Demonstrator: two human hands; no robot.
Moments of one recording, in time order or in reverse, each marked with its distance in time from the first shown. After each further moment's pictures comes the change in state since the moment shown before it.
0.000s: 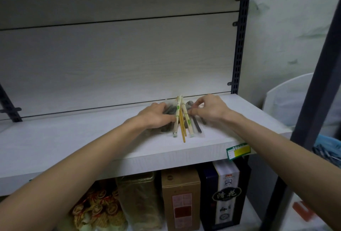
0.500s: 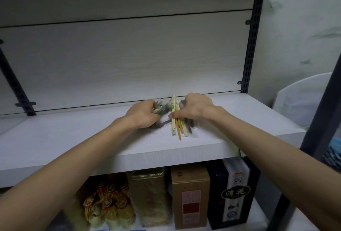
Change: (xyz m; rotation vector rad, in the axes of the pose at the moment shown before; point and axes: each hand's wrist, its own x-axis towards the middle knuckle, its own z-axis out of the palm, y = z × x) left_hand -0.018 -0.059 -0.014 0.059 0.173 -0.044; right_hand -0.002 -0.082 0.031 -0.285 -0.085 -0.019
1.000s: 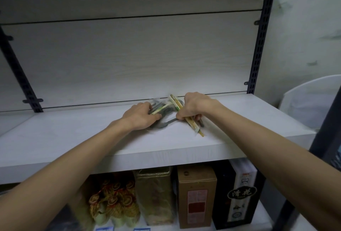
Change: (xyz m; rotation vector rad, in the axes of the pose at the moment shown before) left_hand -0.007 -0.033 -0.001 0.013 0.004 -0.078; right_hand 0.001 -0.035 -0.012 -0.053 -0.185 0.031
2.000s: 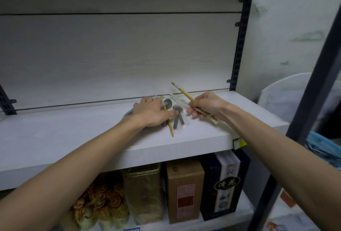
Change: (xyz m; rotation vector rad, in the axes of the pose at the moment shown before) left_hand 0.001 0.060 0.014 0.026 -0.033 0.127; right_hand -0.023 0.075 0.009 0.929 0.041 0.103
